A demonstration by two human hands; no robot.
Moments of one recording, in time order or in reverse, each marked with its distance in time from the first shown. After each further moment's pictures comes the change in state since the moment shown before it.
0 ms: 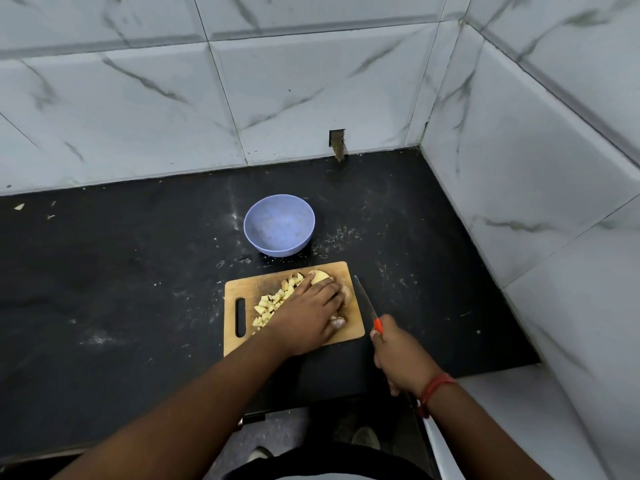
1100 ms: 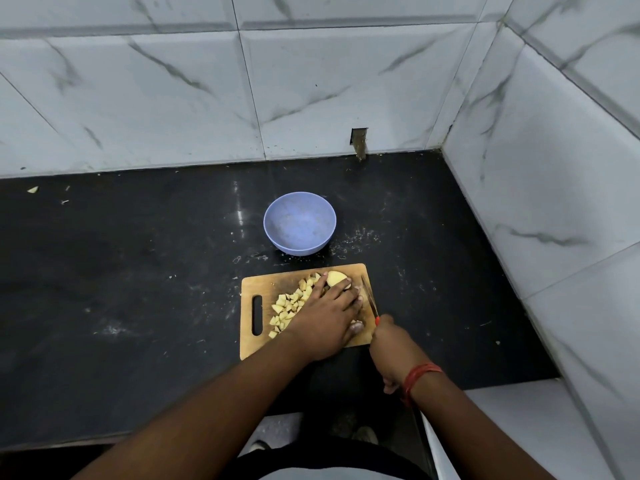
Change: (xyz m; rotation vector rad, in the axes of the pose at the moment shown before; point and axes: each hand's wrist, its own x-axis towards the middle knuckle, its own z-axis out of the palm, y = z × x) left_hand -0.002 0.001 0.014 0.013 0.048 -0.005; right_hand 0.024 -0.043 0.028 -0.345 0.013 0.236
